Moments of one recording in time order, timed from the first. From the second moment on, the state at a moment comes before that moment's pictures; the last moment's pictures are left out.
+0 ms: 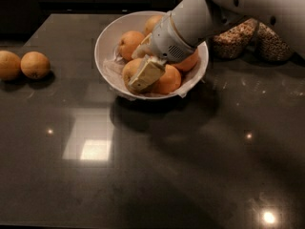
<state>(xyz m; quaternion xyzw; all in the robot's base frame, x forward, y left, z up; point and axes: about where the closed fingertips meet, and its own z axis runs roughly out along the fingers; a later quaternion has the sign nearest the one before) 0.539 0.022 0.934 -0.66 0.66 0.17 0.33</state>
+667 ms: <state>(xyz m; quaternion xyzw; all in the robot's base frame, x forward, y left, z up) 0.541 0.005 0.960 -0.65 0.66 0.16 0.36</state>
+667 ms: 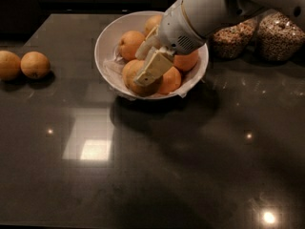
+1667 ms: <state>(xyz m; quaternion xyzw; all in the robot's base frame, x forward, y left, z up) 0.541 0.005 0.960 -0.65 0.66 0.16 0.36</state>
